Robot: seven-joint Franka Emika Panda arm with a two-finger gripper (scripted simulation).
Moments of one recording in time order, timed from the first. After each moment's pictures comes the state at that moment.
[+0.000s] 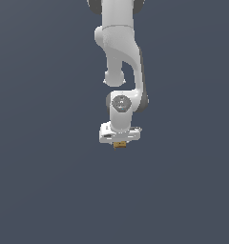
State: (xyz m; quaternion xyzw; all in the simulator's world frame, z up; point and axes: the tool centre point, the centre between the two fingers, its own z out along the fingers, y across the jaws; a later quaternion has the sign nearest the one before) arm -0.021 0.025 0.022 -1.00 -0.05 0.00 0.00
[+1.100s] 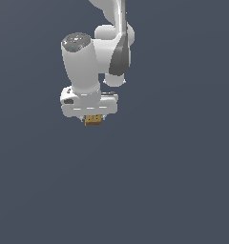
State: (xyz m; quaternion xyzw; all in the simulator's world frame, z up) arm -0.029 -0.089 0.211 -1.00 -0.05 0.00 0.00
